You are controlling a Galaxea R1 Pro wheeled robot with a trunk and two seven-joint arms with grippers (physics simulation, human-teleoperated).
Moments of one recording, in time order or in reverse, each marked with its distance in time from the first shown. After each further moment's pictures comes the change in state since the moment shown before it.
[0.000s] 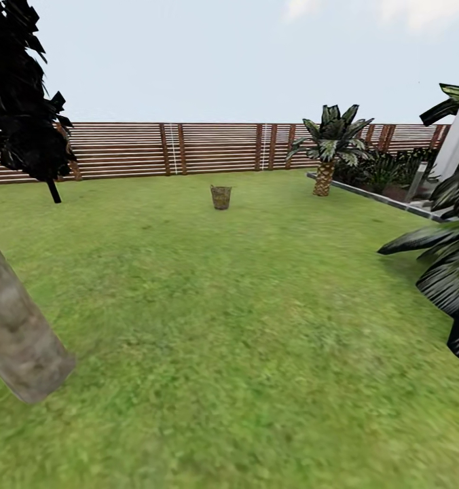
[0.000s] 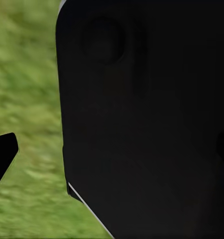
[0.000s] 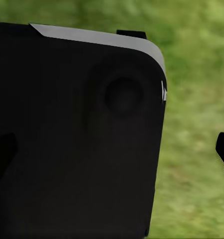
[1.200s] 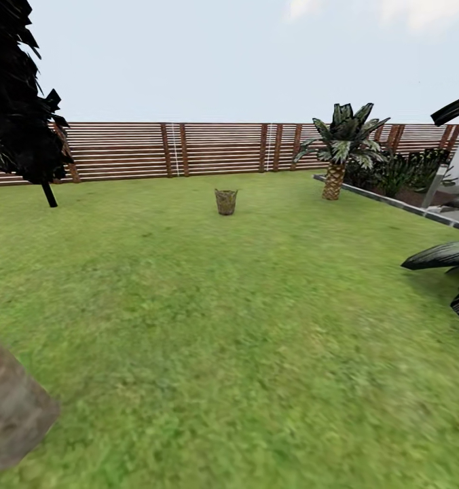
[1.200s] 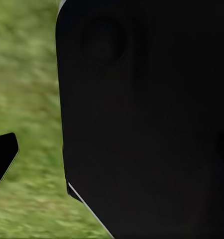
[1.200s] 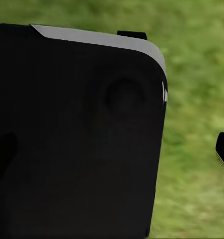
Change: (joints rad) left arm 0.000 0.000 0.000 0.000 0.000 0.000 0.000; right arm 0.000 0.000 0.001 -0.001 -0.001 0.000 0.001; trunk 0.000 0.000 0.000
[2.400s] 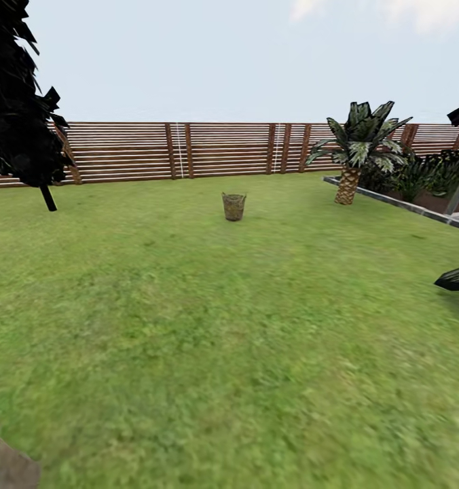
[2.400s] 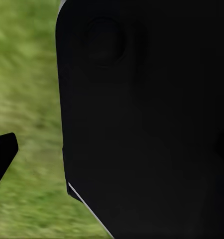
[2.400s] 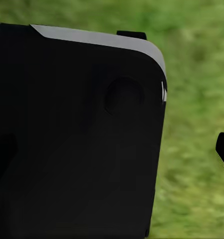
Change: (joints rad) left arm 0.000 0.000 0.000 0.000 0.000 0.000 0.000; right arm 0.000 -0.001 0.000 0.000 0.000 0.000 0.000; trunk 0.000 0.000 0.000
